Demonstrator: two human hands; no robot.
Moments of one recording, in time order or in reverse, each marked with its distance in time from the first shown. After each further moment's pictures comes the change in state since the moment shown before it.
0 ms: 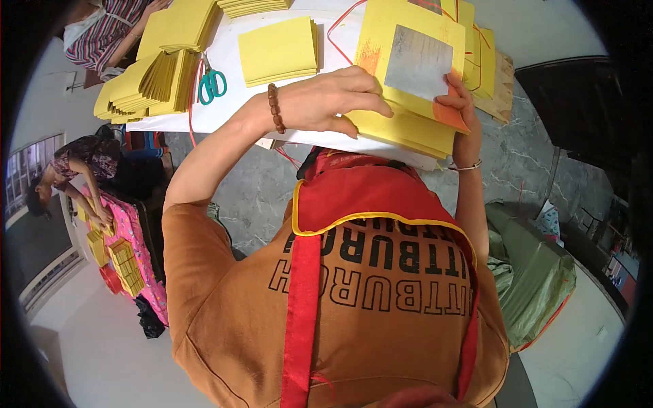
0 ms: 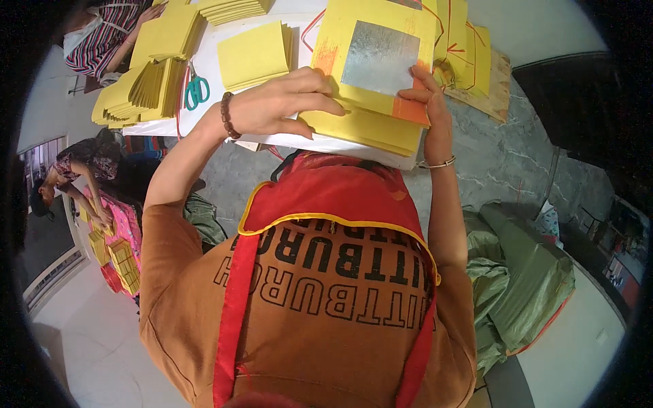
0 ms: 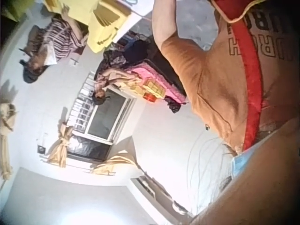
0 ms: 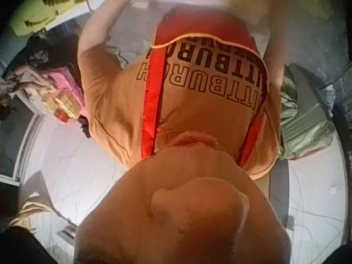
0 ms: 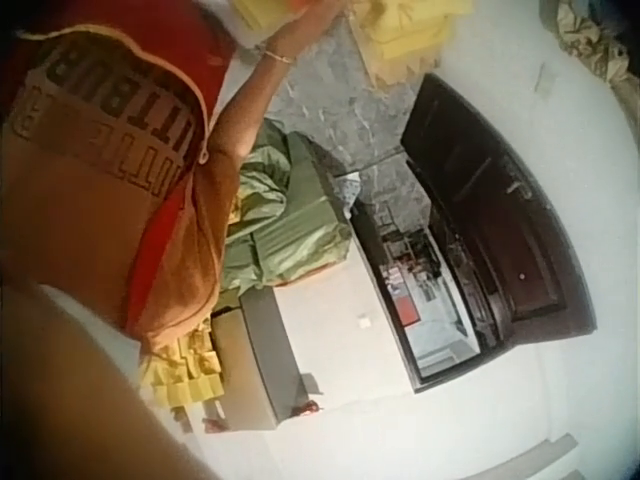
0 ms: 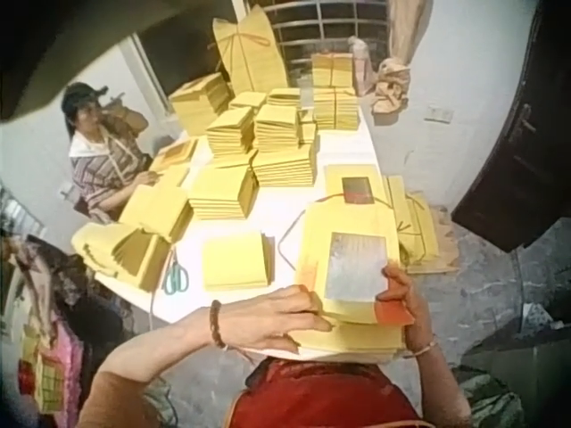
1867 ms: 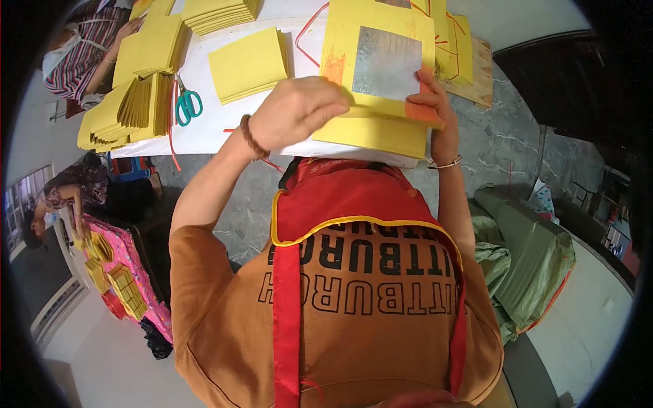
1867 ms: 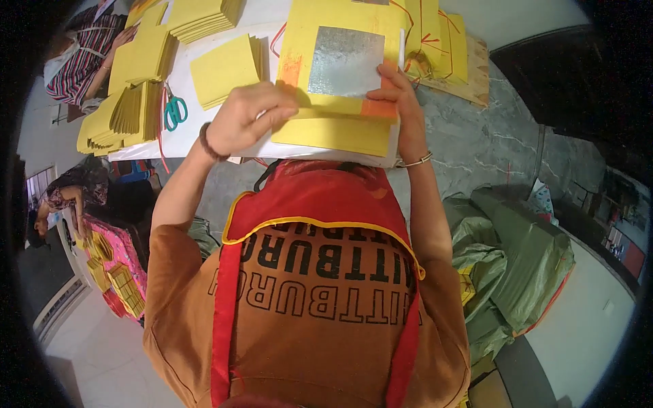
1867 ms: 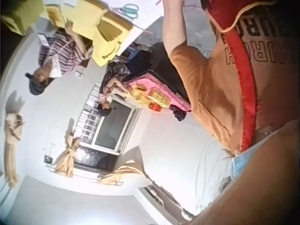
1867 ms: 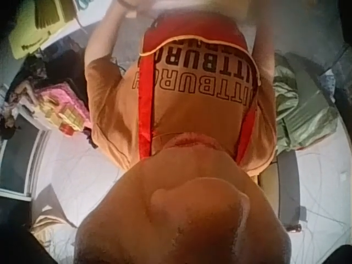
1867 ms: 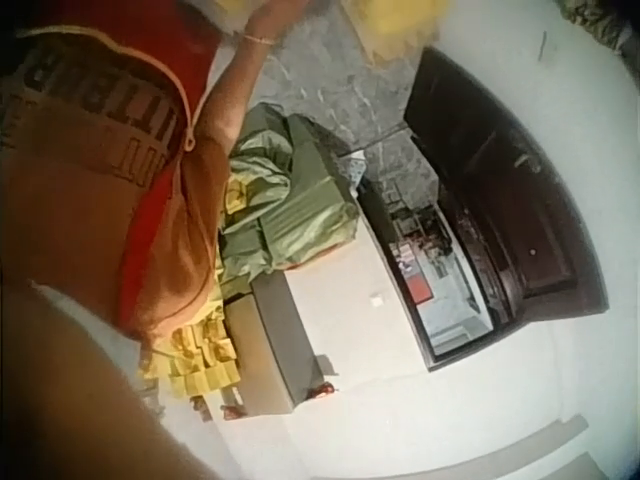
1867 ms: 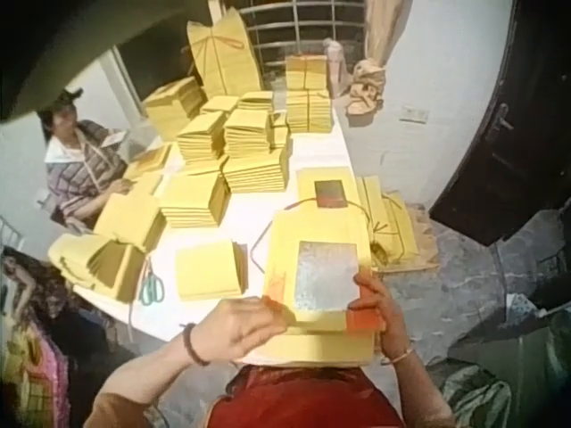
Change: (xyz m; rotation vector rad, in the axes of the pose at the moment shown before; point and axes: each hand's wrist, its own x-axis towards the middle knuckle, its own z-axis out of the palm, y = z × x) left_hand 0.004 0.005 0.011 0.159 0.370 -0.121; right_hand 0.000 -0.005 -0.001 0.049 -0.029 -0.048
